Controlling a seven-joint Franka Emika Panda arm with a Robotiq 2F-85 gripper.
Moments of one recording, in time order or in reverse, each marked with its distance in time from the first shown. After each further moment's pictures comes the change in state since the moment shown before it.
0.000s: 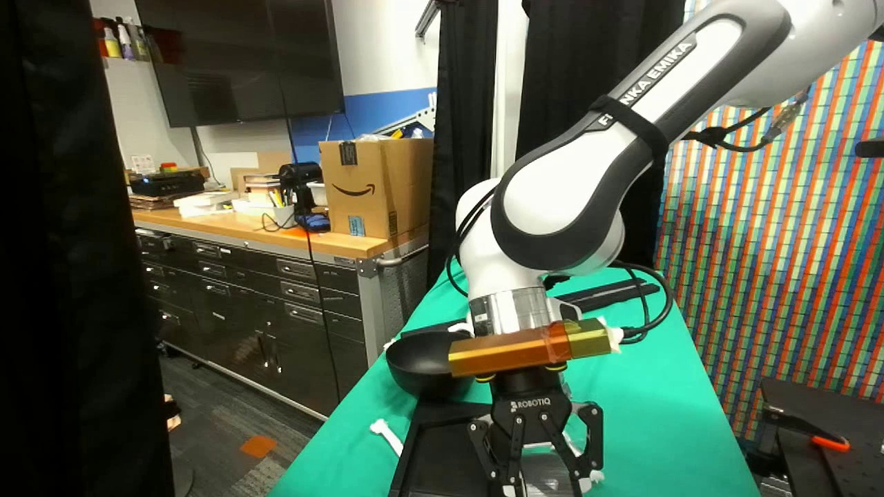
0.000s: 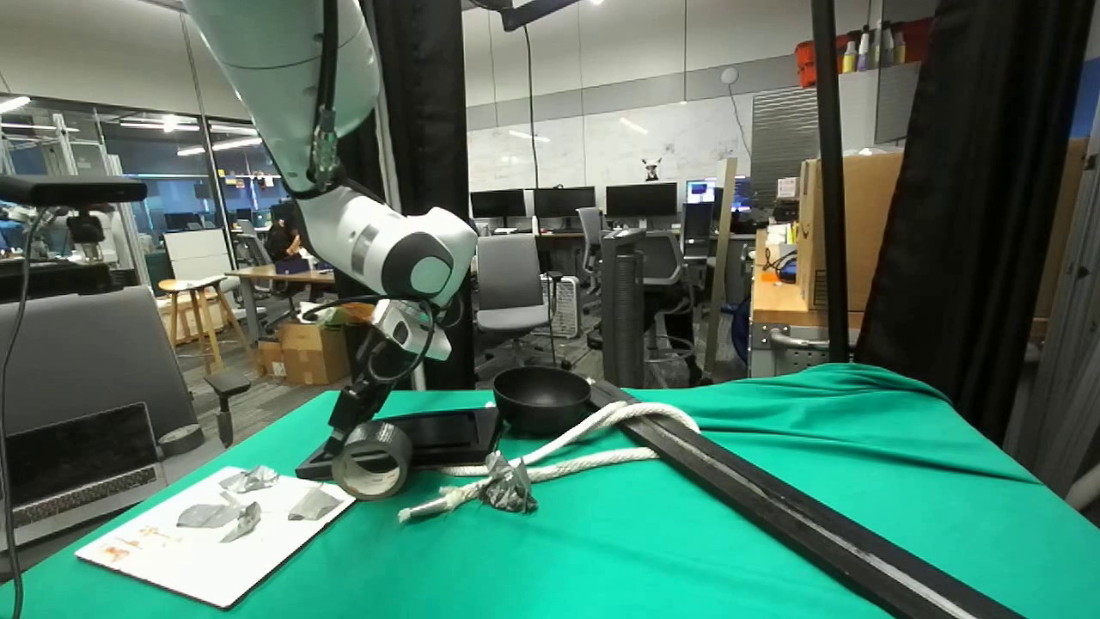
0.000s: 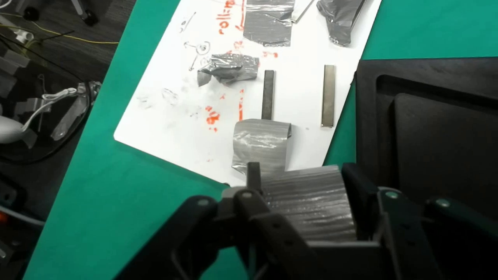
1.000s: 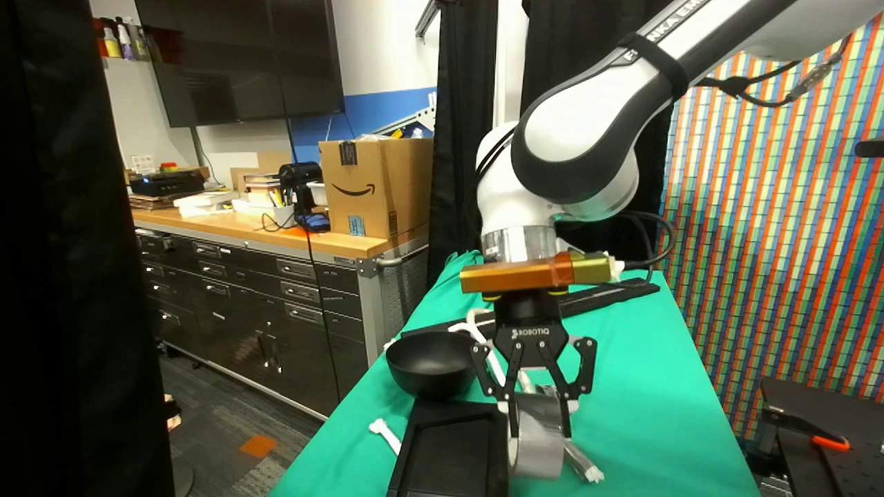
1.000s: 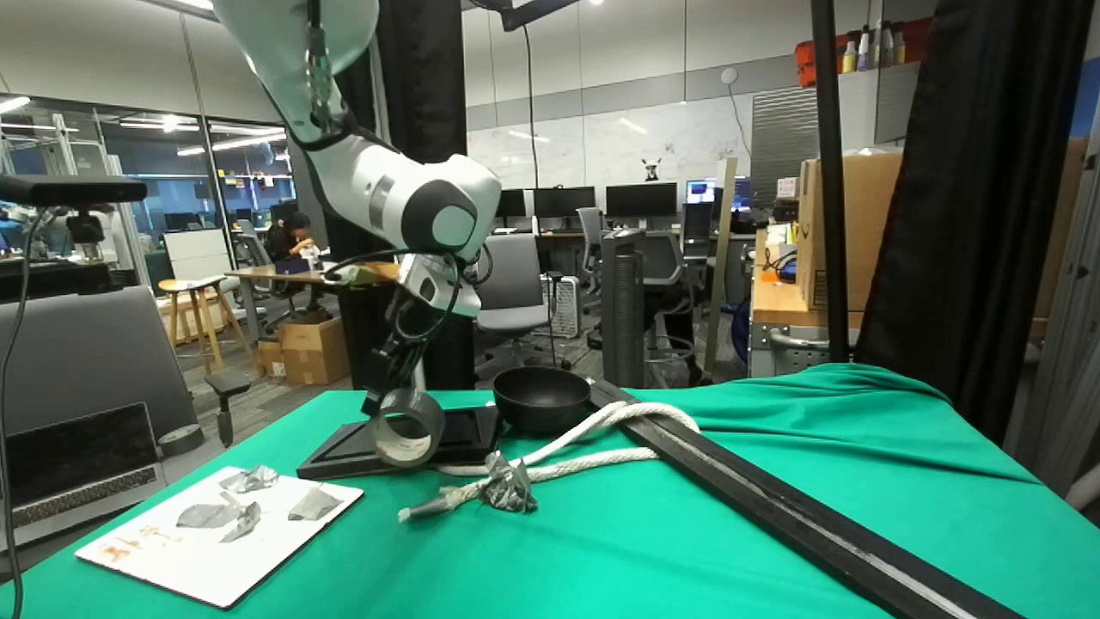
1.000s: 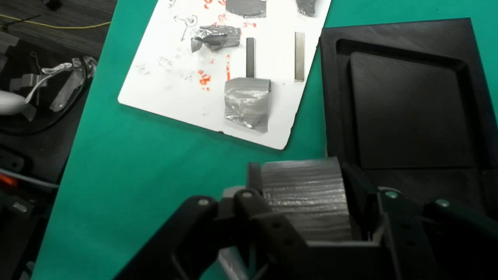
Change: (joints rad) arm -0.042 -0.146 -0.043 -0.056 -0.023 0.000 0.000
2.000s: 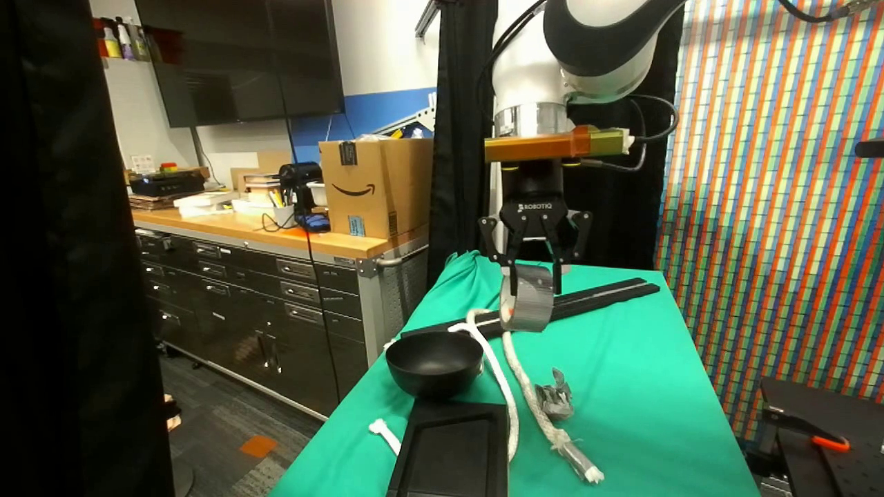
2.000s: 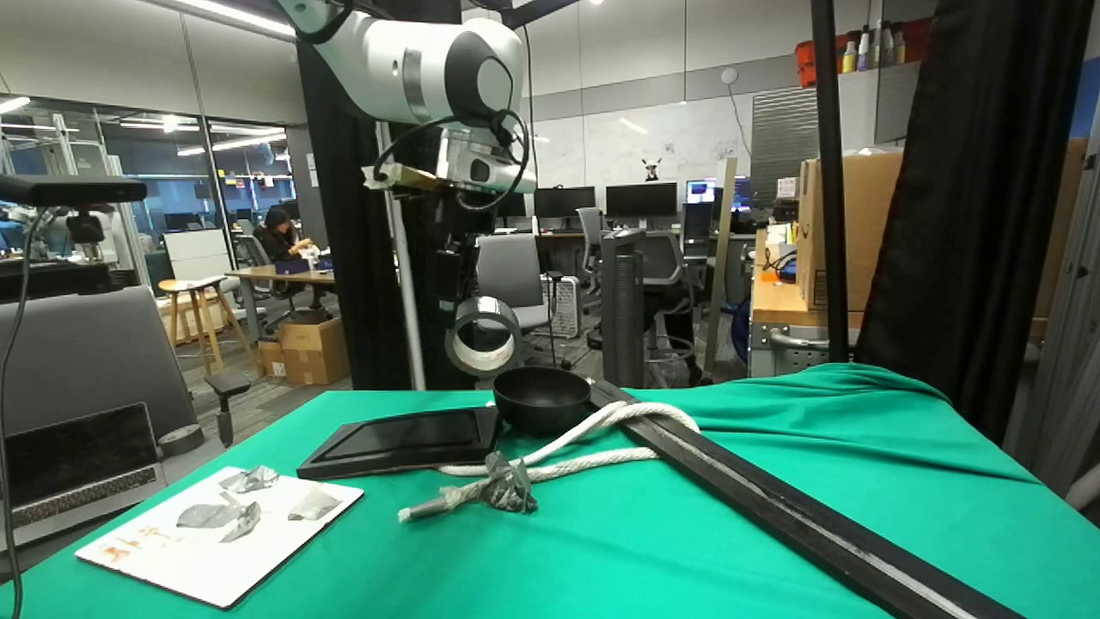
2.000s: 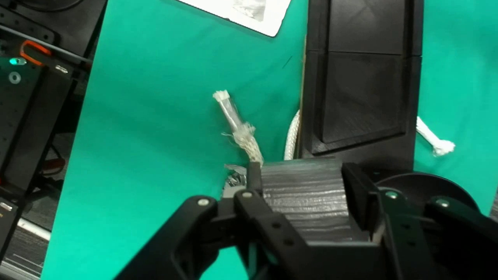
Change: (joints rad) arm -0.078 -0.181 -0.040 0.100 -0.271 -0.162 0.002
